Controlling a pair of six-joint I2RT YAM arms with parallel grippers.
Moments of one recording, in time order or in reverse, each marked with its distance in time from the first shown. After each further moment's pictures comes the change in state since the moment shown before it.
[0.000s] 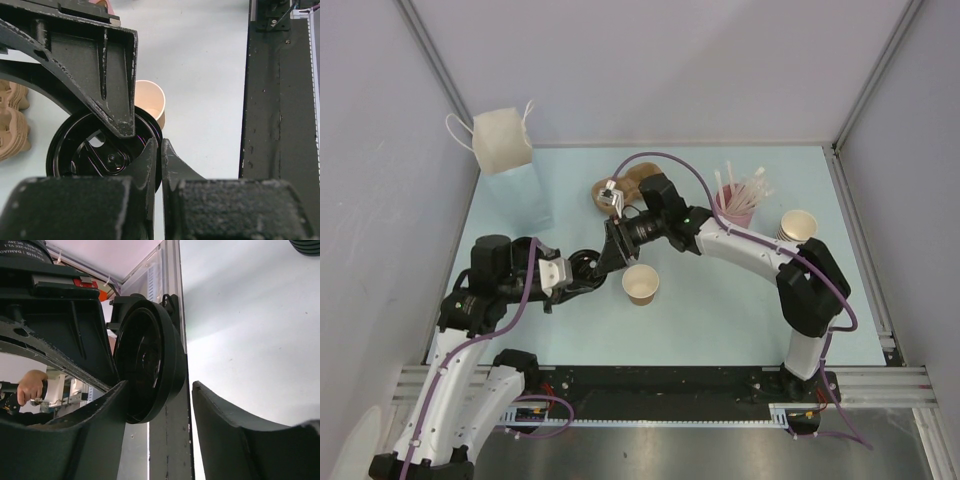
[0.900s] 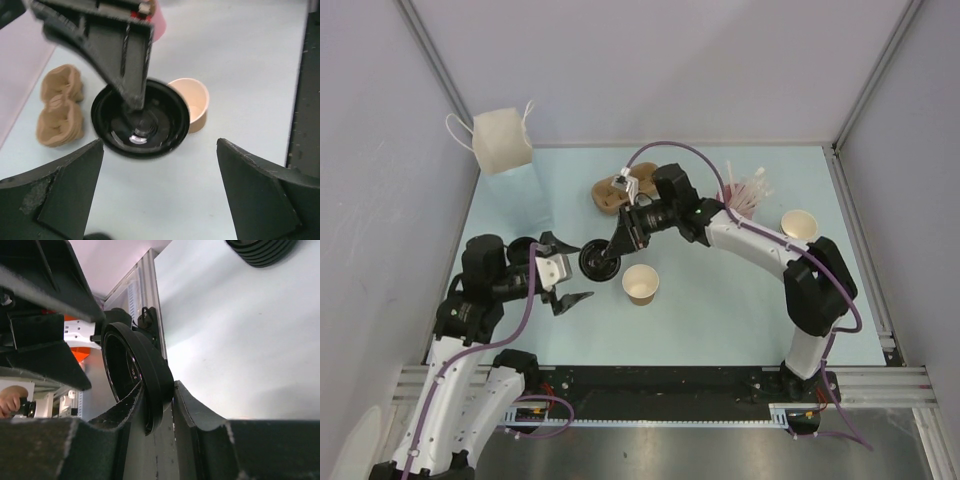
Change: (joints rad) left arm 0.000 -0.041 0.003 0.108 -0.125 -0.021; right arm -0.065 -0.016 0.008 -0.029 0.045 -0.007
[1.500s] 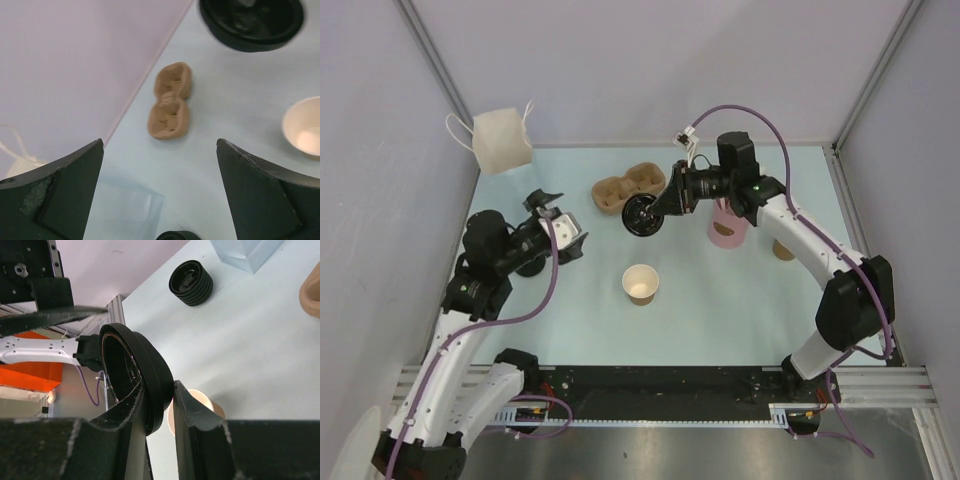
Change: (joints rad) left arm -0.056 0.135 0.075 0.357 -0.374 0.001; right arm -0.277 -0.185 0.000 -0.099 -0.024 -0.119
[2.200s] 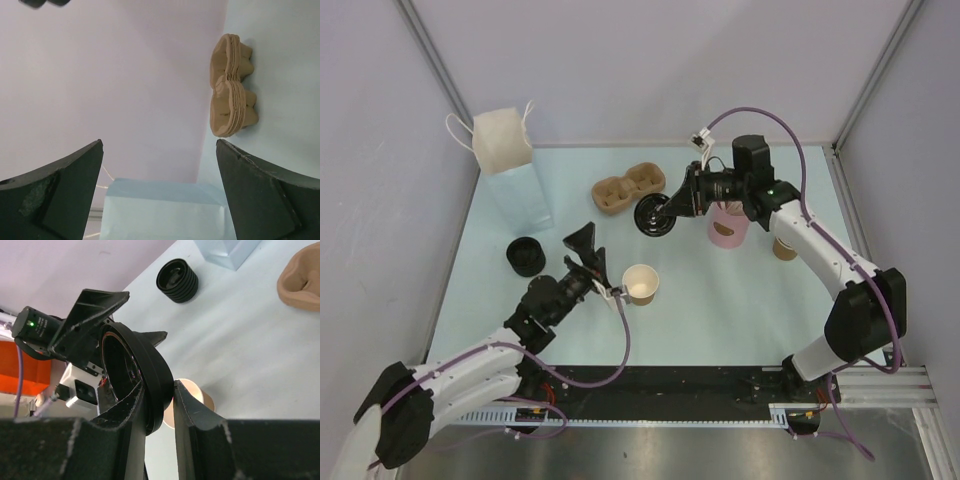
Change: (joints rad) left arm -0.465 0.061 -0.648 0.940 -0.595 0.653; right arm -0.065 -0.080 -0.062 -0.032 0.014 -0.045
